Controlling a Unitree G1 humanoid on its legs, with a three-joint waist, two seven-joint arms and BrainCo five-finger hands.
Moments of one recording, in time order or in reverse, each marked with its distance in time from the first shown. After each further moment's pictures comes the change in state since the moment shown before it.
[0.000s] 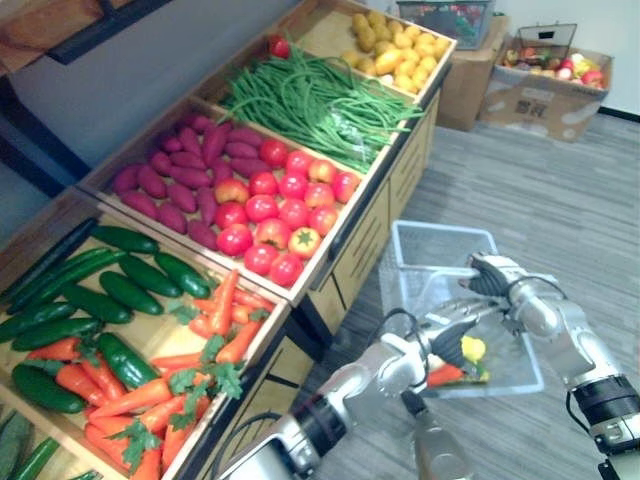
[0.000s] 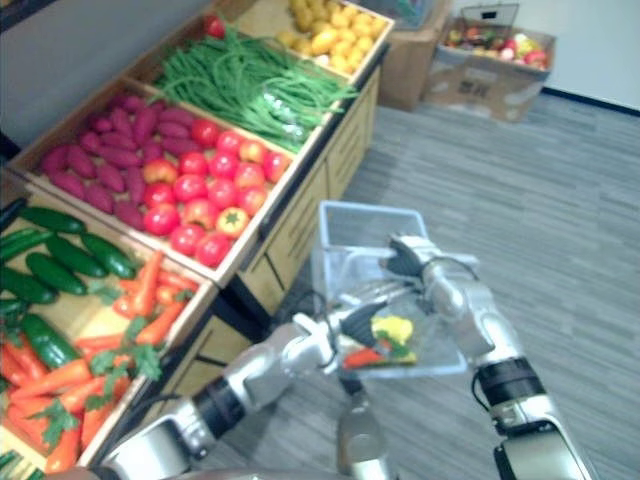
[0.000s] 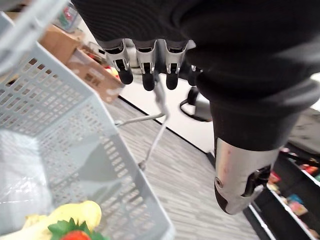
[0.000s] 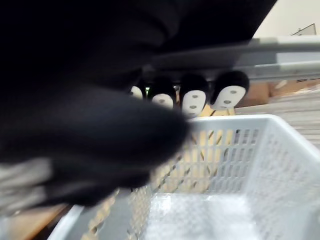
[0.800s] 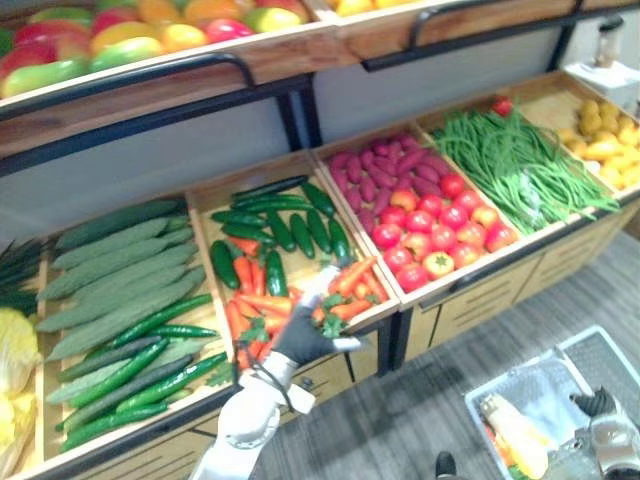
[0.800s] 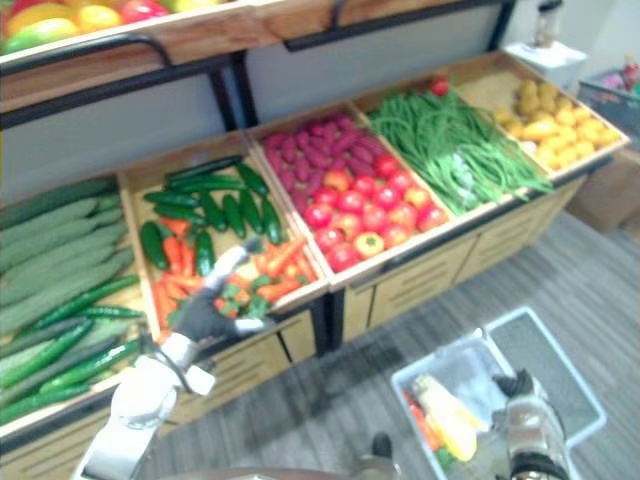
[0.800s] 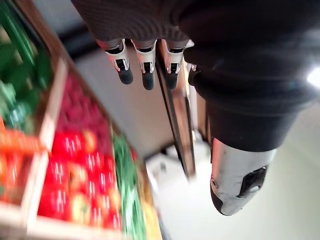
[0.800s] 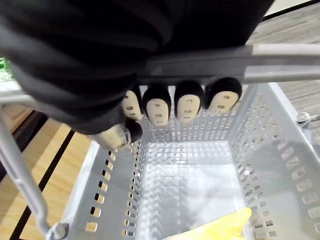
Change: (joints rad) left arm 0.610 0.127 0.769 -0.582 -0.432 -0.028 0.066; right arm 0.278 0.197 -0.616 0.635 0.093 0.138 -0.273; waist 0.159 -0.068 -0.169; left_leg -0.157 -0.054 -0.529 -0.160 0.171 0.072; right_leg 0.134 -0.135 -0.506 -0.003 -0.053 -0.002
